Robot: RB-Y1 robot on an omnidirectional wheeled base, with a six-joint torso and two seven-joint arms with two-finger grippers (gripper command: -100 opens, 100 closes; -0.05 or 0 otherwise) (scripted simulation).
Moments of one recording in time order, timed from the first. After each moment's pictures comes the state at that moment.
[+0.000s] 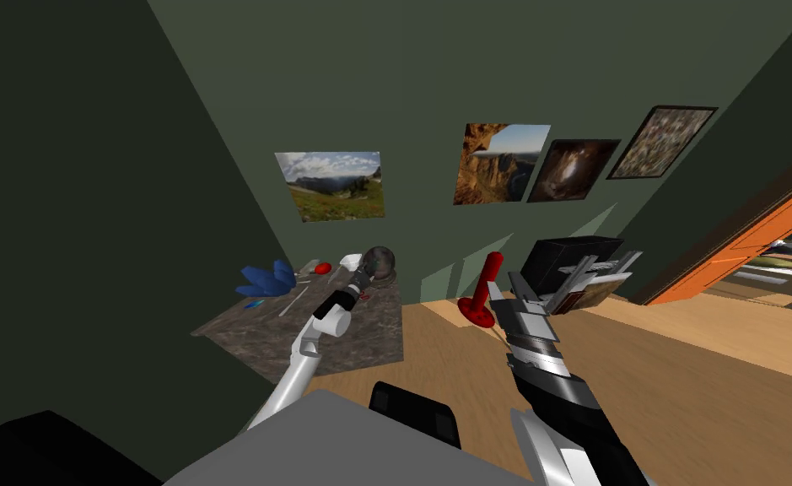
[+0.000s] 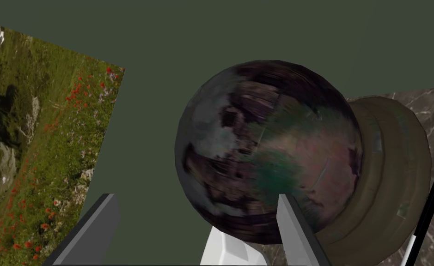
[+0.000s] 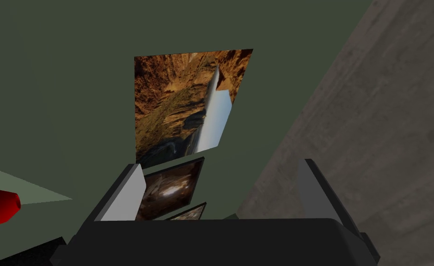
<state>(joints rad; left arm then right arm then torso) 0.14 0.23 0.05 -2.07 0.36 0.33 0.24 0.54 -0.04 0.07 -2.34 0.10 -0.36 -0.04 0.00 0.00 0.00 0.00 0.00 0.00</state>
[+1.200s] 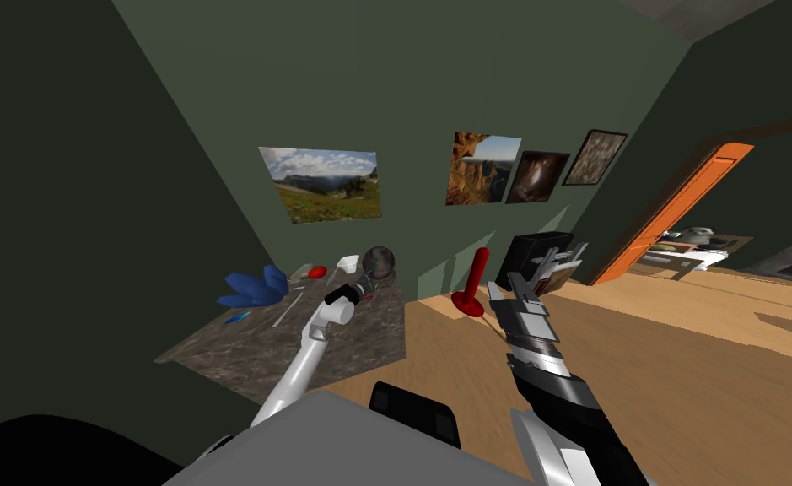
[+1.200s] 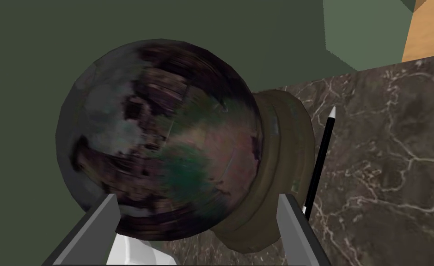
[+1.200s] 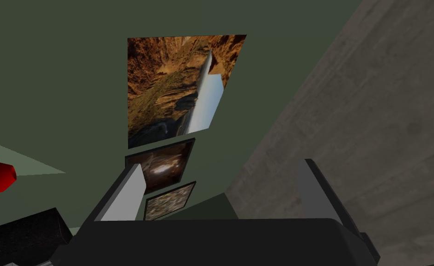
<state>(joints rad) 0.03 0.25 0.07 -1.97 0.43 0.64 0.35 0.54 -0.04 0.07 -2.34 0.10 -0.36 -0.04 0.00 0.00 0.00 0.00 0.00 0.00</state>
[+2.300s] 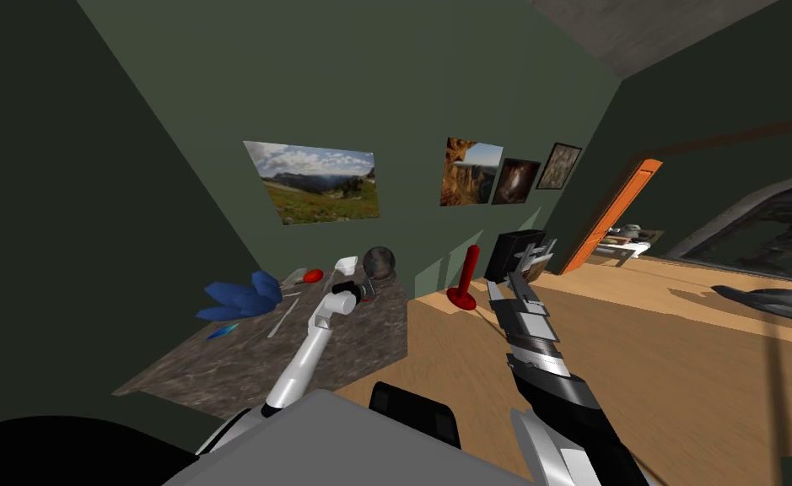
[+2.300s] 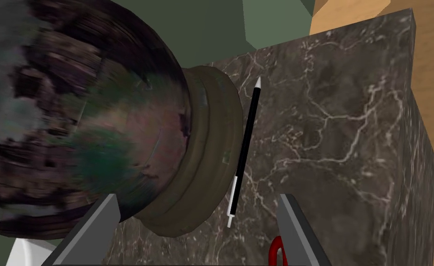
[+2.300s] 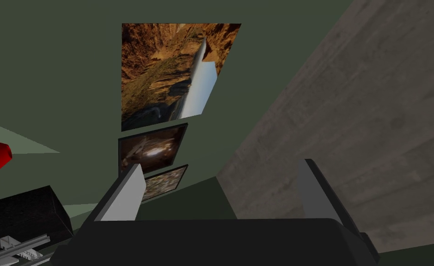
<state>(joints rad) -0.06 0.27 0.09 -1.89 0.48 0.93 0.45 0.54 -0.04 0.07 -2.34 0.10 -0.36 -0.04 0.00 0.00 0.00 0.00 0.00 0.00</state>
